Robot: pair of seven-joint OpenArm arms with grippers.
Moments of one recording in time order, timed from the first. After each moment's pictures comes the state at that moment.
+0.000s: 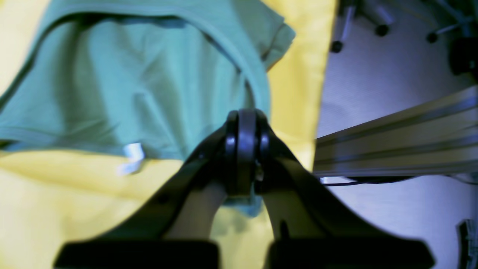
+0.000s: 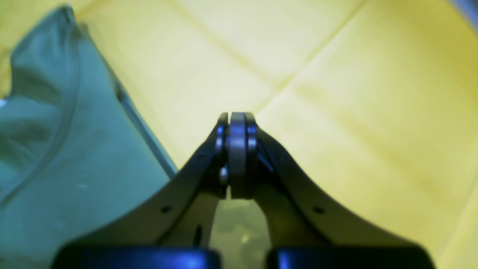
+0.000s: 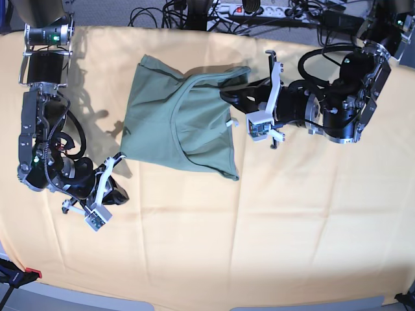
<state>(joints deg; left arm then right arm) -8.8 -37.3 26.1 111.7 -68.8 -43.9 63.5 17.3 19.4 2.1 90.6 31.0 41.8 -58.2</state>
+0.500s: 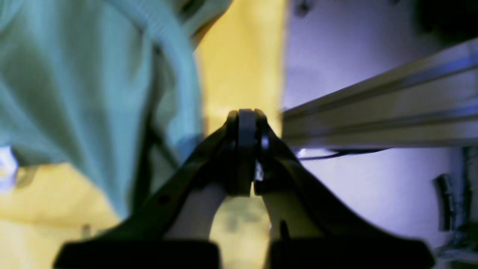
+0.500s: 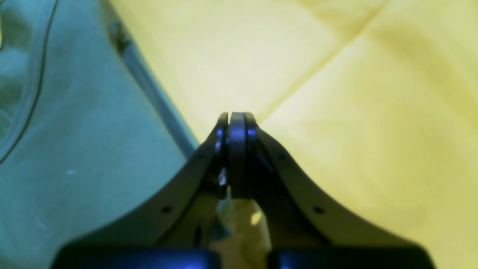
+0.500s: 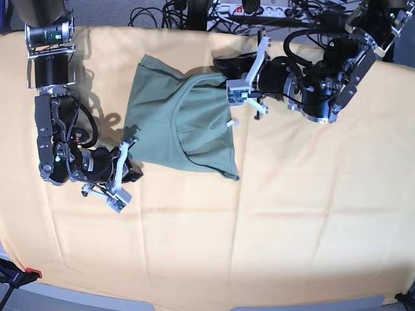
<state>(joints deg) -5.8 -35.9 34.3 111.7 -57.9 -43.9 64.8 17.2 19.4 -5.9 83.5 30.1 41.8 -57.9</state>
